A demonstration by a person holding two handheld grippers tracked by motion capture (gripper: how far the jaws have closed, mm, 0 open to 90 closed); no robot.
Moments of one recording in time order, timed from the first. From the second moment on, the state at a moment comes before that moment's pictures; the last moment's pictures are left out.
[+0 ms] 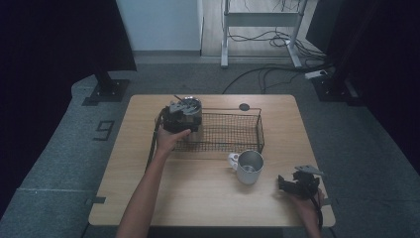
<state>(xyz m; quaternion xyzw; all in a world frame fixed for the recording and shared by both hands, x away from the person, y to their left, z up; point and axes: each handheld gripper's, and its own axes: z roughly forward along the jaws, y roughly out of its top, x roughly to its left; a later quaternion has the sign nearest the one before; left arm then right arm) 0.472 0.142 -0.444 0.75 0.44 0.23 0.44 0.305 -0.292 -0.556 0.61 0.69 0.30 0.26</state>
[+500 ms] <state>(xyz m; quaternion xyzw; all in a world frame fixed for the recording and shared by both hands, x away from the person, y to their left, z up) 0.474 0.143 -0.453 0.75 0.45 0.23 0.43 0.305 -0.292 -0.556 0.61 0.69 0.30 0.26</state>
